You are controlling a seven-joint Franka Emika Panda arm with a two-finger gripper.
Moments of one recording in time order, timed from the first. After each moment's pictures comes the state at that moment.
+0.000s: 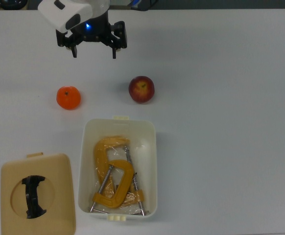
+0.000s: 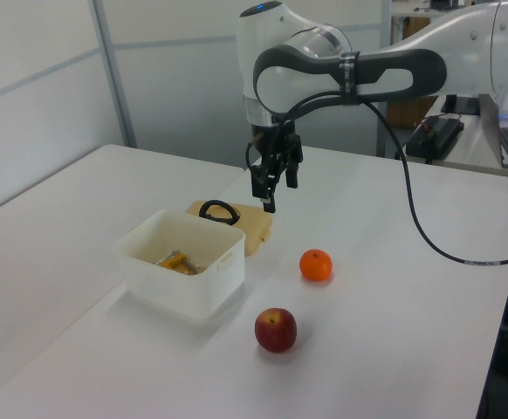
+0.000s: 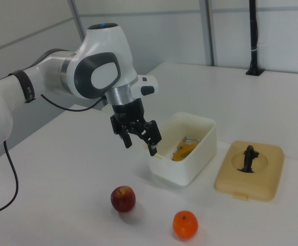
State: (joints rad) arm 0.00 0.18 -0.01 -1.53 -0.05 1.70 -0.02
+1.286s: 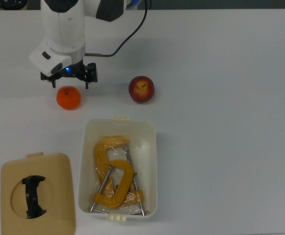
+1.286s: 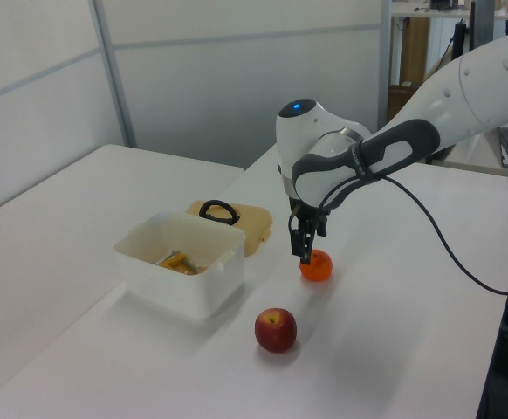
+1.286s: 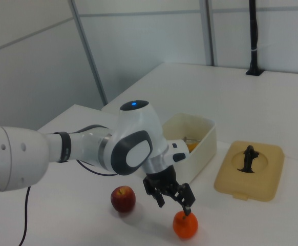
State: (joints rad) arm -0.10 0.21 -0.03 -1.95 -0.18 2.18 -0.09
